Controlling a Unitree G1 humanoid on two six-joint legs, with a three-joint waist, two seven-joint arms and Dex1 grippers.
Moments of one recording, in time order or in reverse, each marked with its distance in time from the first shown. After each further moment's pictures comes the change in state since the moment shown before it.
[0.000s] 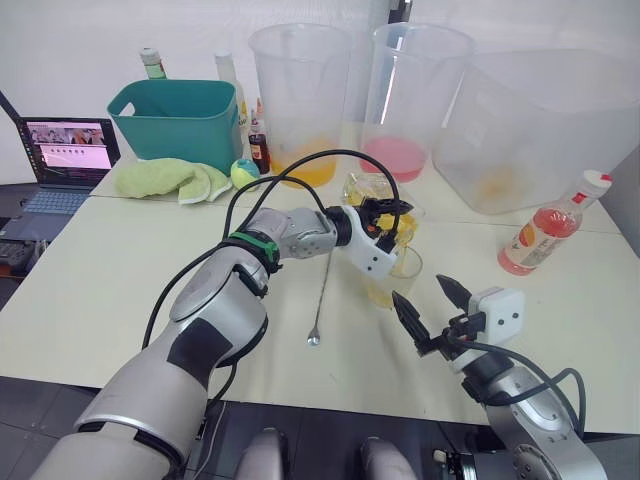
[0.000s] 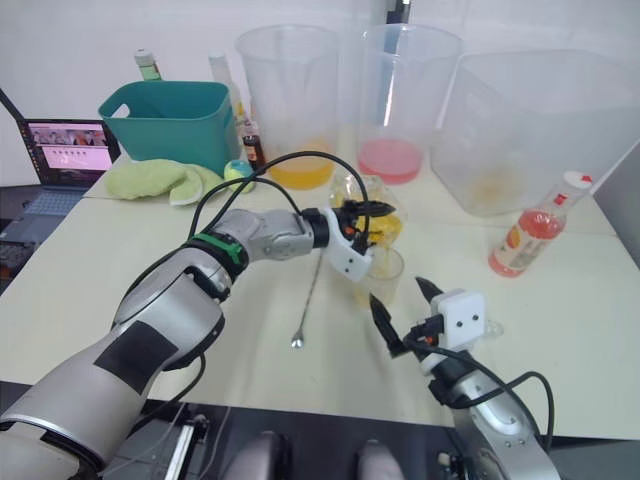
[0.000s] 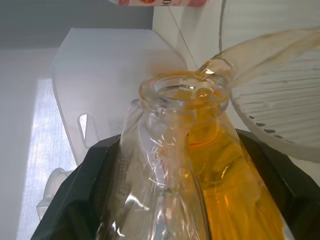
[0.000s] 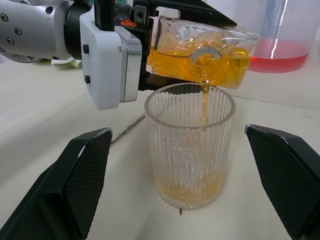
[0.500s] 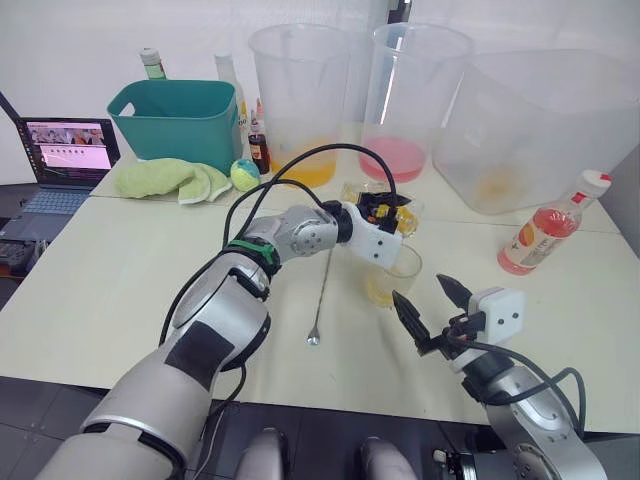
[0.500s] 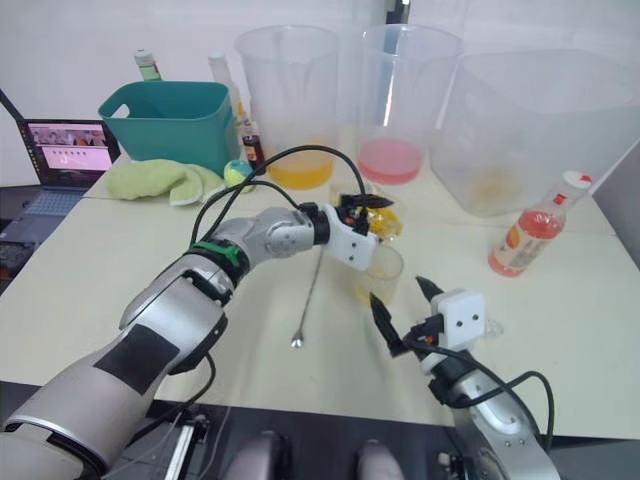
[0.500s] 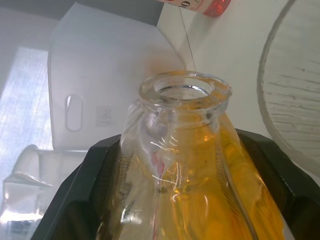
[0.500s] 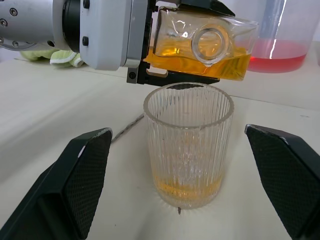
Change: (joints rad) left arm 0.040 -0.025 0.185 0.012 -0.243 0.007 -0.306; right arm -0.010 0.004 -0.004 0.001 -0.001 -0.001 0.001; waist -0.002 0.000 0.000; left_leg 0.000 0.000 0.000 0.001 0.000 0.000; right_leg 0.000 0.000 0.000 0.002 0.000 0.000
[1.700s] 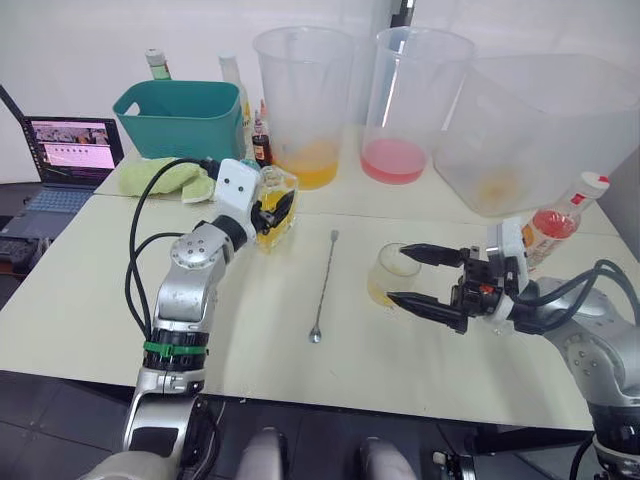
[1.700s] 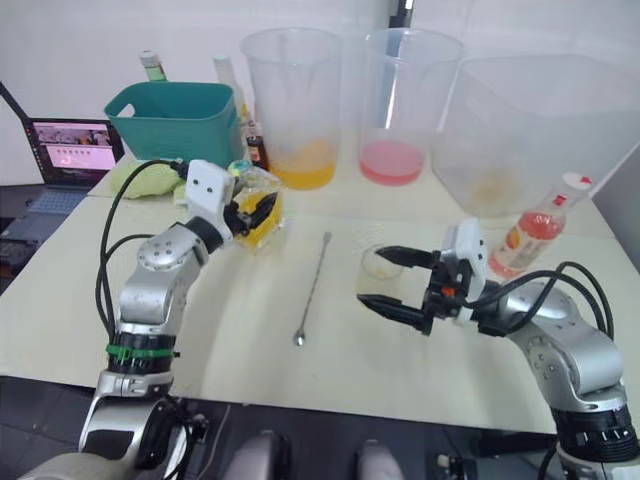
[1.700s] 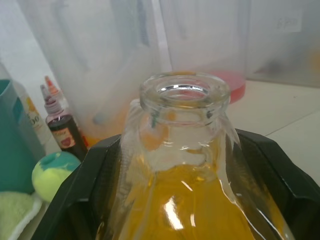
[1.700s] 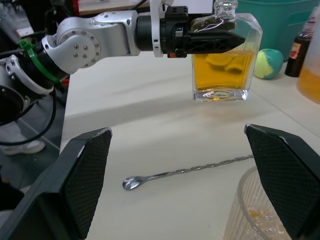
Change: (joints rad) left arm 0.738 0.140 0.615 -1.350 -0.745 1.278 -0.208; right arm -0.476 -0.431 -0.063 0.376 0.340 0.129 0.735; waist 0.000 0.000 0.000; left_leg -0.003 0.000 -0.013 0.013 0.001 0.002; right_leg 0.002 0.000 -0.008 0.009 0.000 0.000
